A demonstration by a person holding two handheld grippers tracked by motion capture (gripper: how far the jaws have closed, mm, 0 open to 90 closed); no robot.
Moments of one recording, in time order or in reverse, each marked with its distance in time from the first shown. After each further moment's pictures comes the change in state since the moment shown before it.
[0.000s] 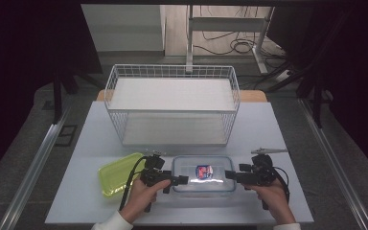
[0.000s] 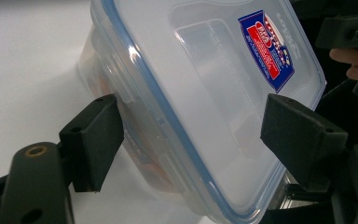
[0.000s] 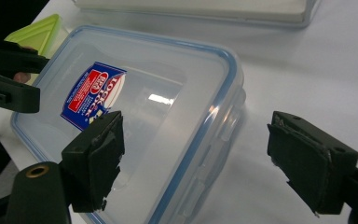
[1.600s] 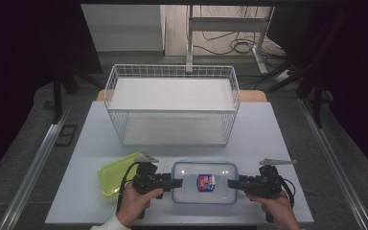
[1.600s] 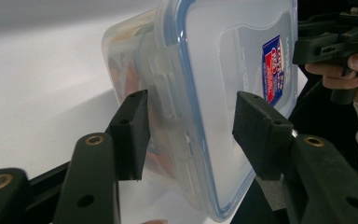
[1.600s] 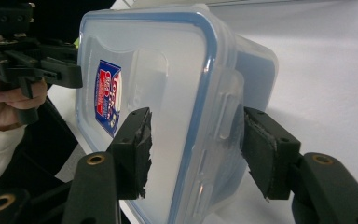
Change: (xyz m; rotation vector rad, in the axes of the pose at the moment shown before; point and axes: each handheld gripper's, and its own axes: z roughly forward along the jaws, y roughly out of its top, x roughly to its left) left arm -0.011 -0.021 -0.027 -0.107 -0.032 0.111; right arm 0.000 -0.030 -0.018 -0.051 0.196 0.034
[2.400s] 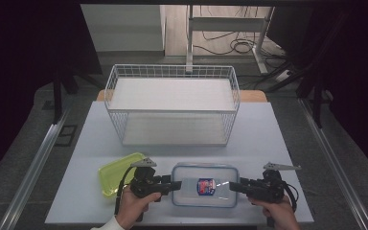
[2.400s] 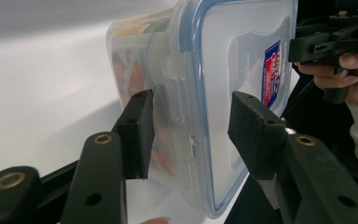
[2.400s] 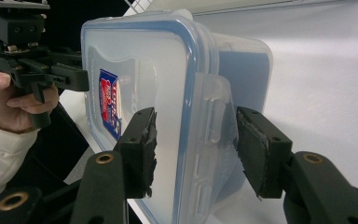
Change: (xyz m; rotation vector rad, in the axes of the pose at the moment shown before) left arm -0.003 -0.007 -0.005 -0.031 -0.011 0.039; right arm 0.002 -0.011 -0.006 -0.050 0.025 0.001
